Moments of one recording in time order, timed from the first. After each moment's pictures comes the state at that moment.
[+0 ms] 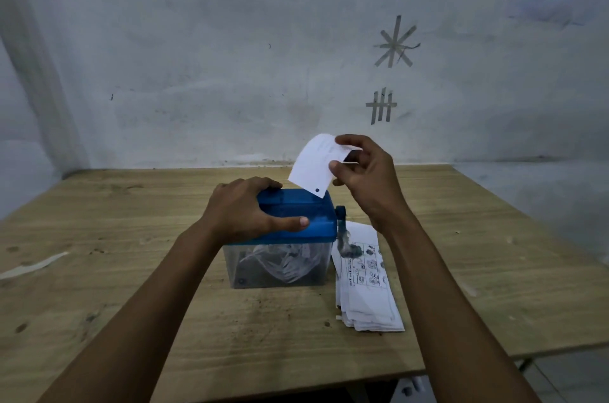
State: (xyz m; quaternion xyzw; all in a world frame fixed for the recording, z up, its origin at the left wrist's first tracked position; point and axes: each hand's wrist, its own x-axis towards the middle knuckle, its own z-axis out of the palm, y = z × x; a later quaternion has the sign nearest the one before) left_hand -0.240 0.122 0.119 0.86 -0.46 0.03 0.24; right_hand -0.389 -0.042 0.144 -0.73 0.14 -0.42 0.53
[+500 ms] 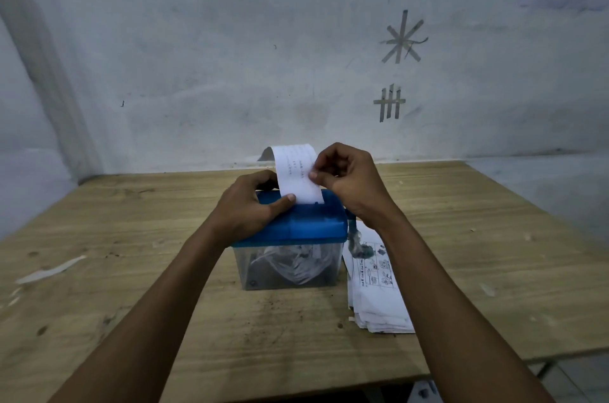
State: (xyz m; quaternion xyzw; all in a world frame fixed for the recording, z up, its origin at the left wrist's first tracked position) left_hand -0.236 0.126 0.121 0.78 -0.46 -0.04 0.43; right_hand -0.362 -0.036 0.138 -0.79 0.07 -0.38 0.48
